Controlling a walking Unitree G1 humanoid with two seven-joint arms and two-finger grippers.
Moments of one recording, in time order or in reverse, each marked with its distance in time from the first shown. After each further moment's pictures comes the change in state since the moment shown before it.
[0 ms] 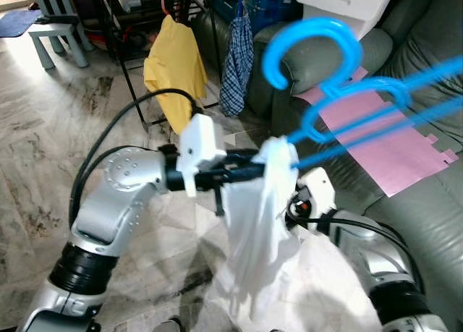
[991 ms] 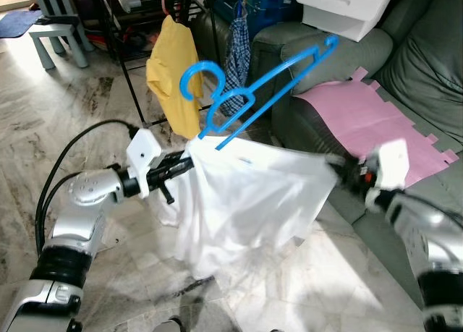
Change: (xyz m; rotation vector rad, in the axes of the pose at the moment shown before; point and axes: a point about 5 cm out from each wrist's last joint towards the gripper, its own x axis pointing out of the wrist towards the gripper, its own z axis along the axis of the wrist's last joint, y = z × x) left arm -0.083 0.025 -0.086 -0.114 0.250 0.416; right arm -0.052 -0.073 0.054 -0.016 -0.191 -0.372
